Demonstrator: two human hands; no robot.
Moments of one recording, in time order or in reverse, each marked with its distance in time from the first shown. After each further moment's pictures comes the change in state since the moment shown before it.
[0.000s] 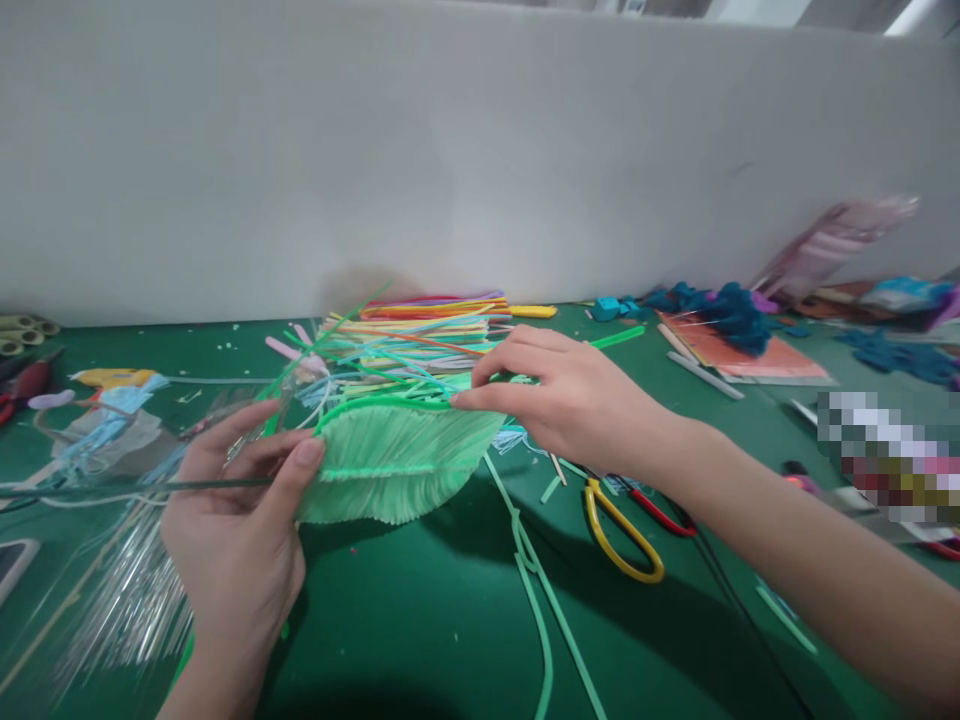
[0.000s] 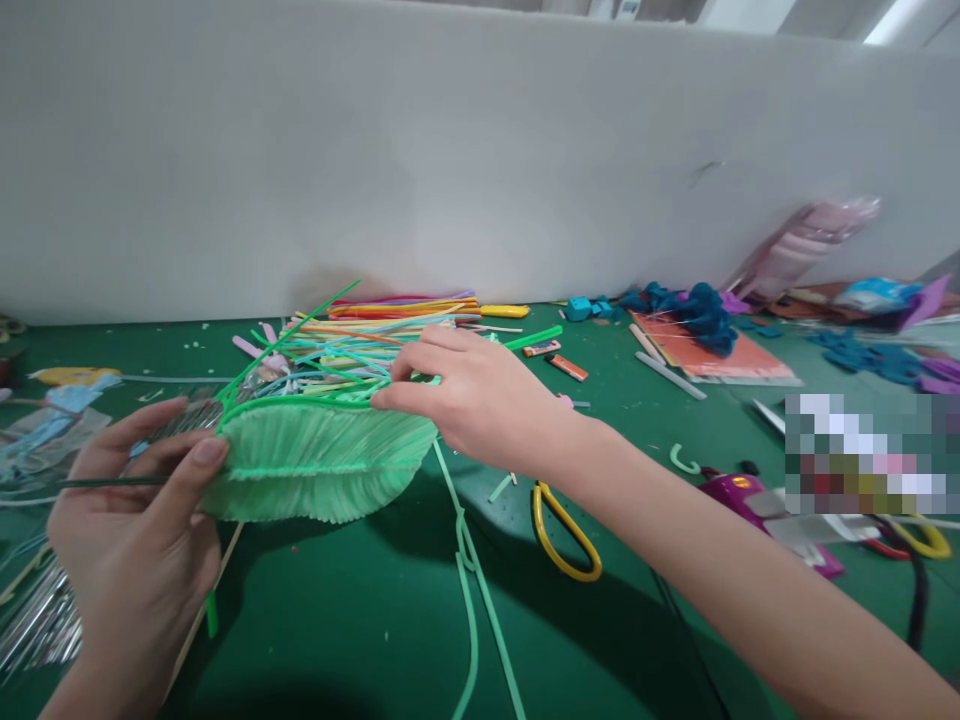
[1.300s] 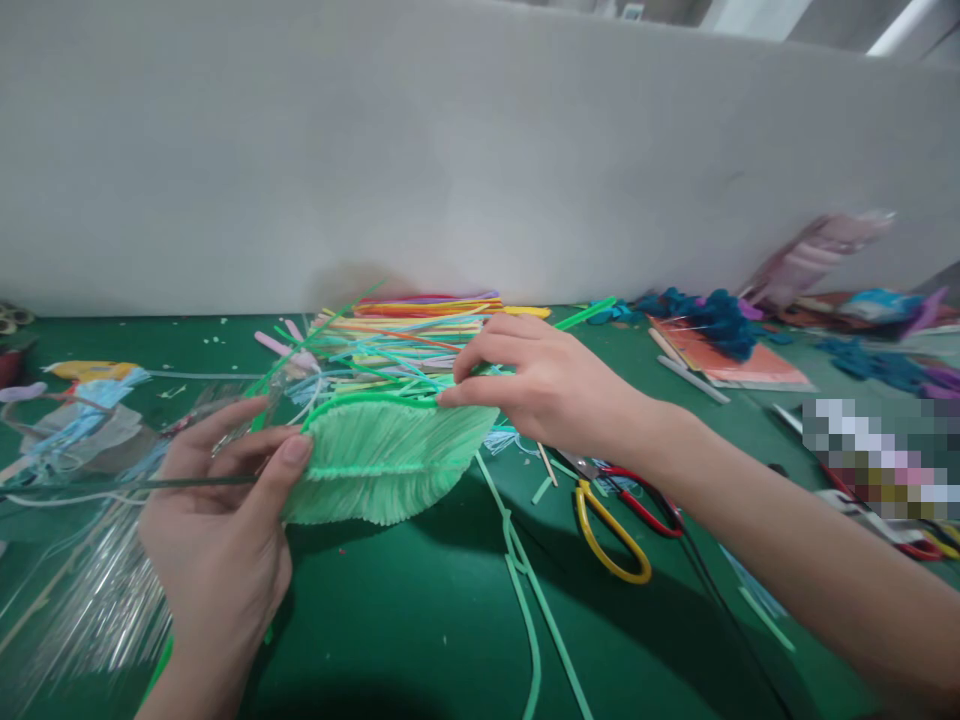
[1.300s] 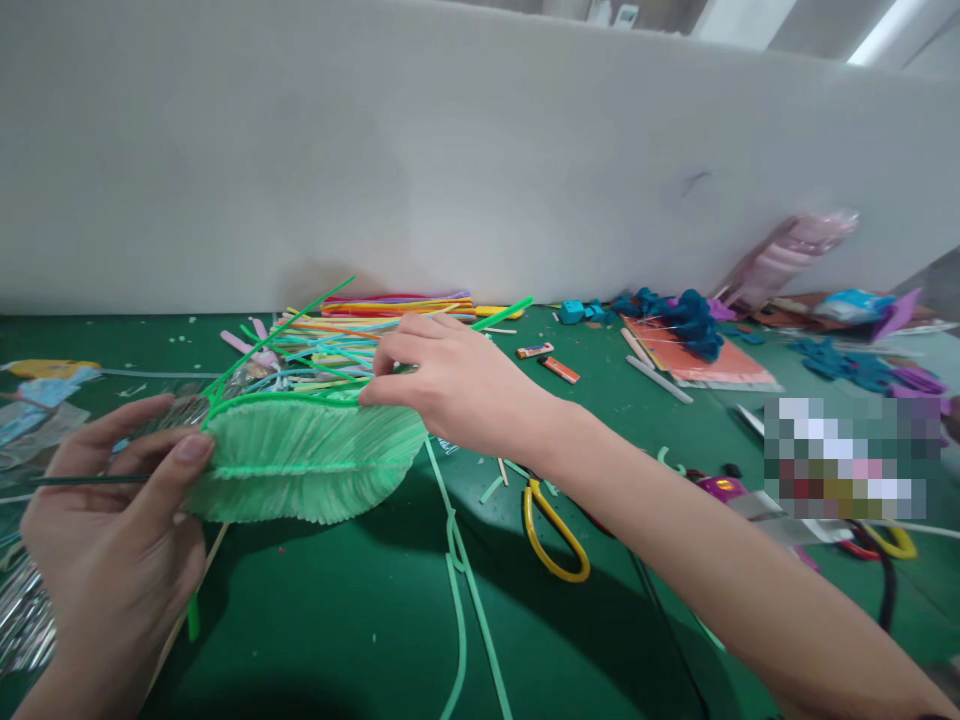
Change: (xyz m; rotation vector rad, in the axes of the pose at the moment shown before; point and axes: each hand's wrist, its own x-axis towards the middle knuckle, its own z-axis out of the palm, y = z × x) left_hand 0.002 -0.004 0.002 -0.036 0.016 0.032; right_hand 0.013 0.008 0.004 0.046 -0.030 -0.033
